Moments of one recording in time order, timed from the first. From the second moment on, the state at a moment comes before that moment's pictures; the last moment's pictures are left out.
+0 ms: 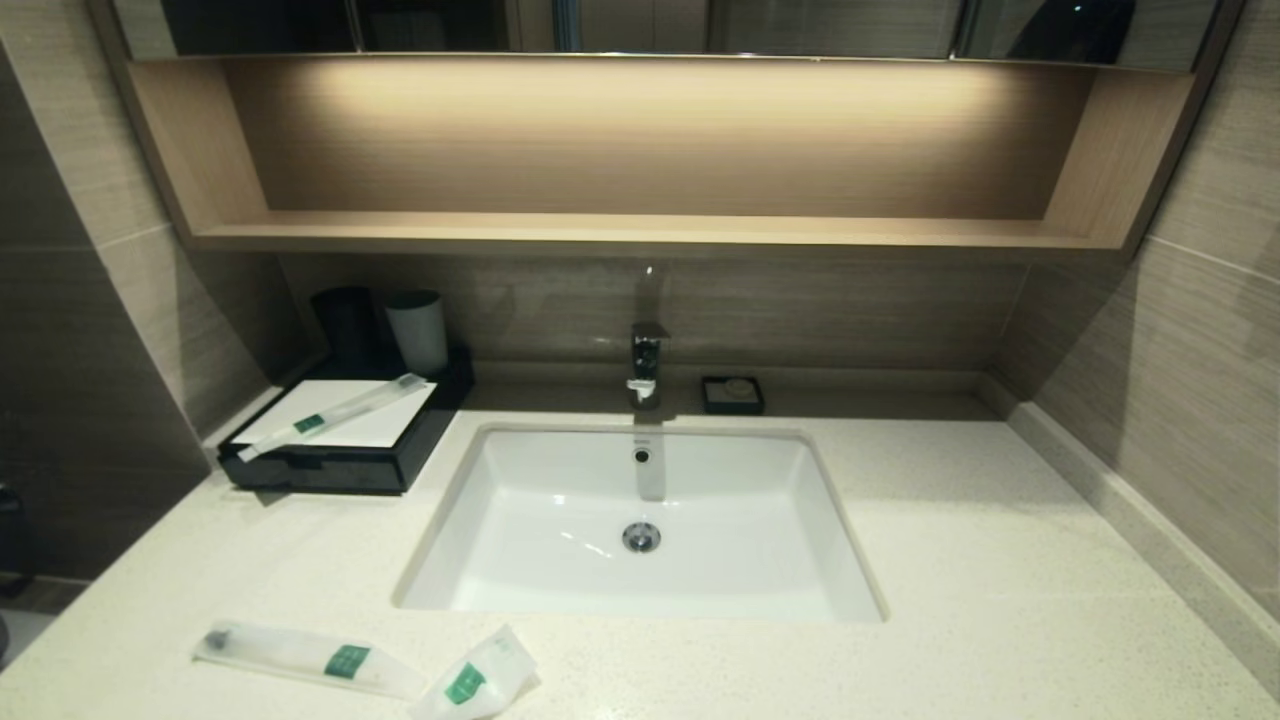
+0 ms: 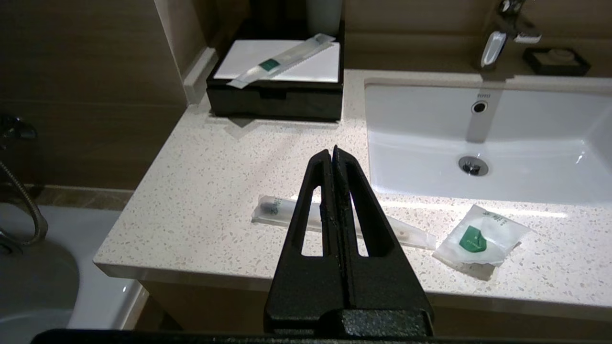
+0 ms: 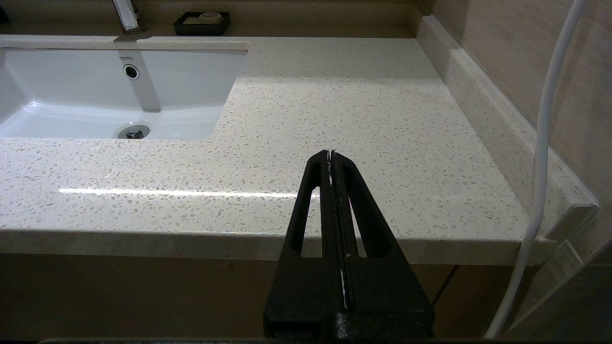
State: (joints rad) left arm -0.01 0.39 -0.39 0.08 0.05 0.02; right arm 0.00 0.00 0.00 0.00 0.00 0.00
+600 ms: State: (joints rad) left arm -0.01 0.91 -0.49 -0.14 0.04 0.03; right arm 0.00 0.00 0.00 0.00 0.00 0.00
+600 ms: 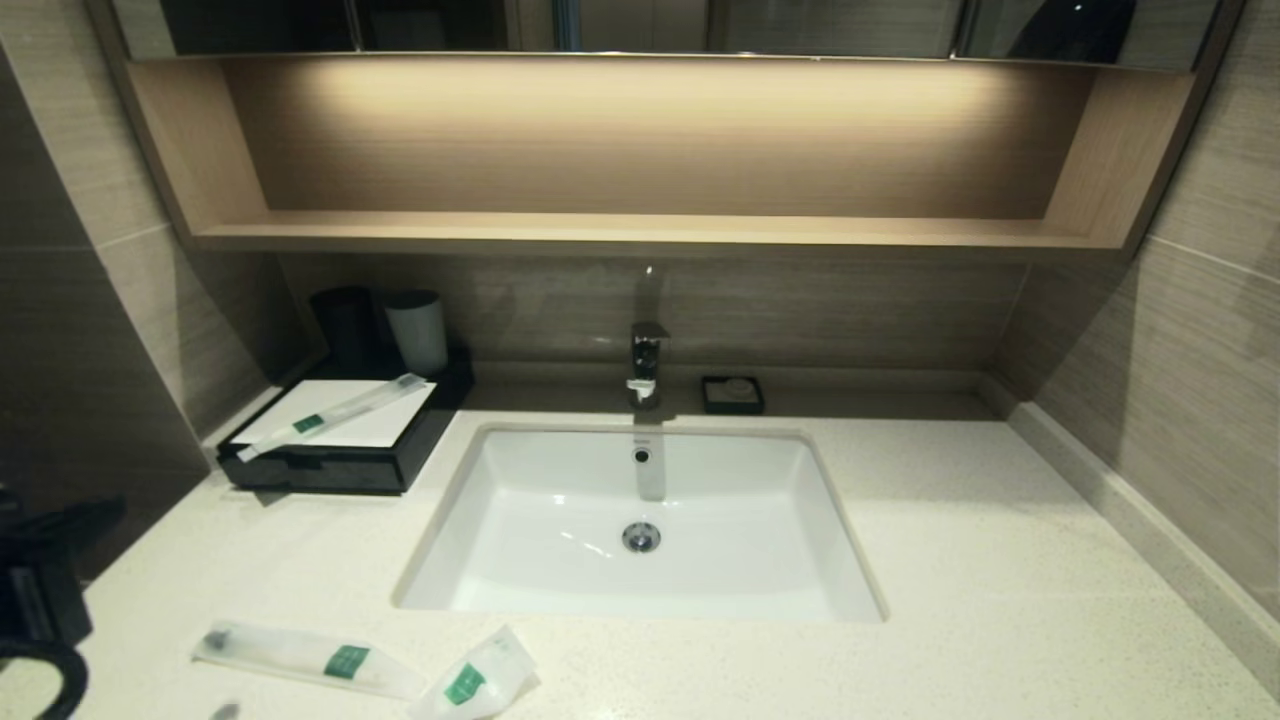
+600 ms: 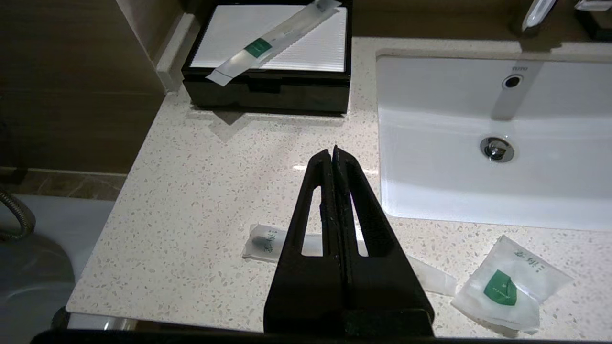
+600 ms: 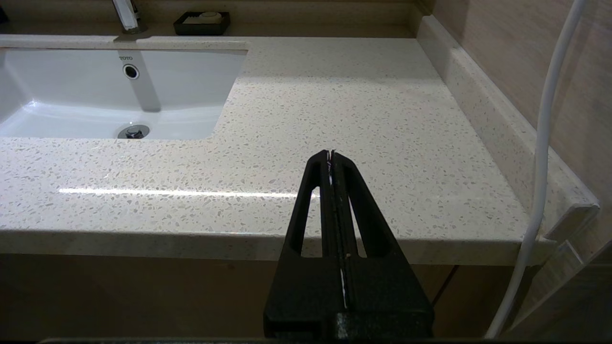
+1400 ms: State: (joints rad) left arm 0.02 1.33 -0.53 -0.40 0.05 0.07; right arm 0.00 0.00 0.00 0.00 0.00 0.00
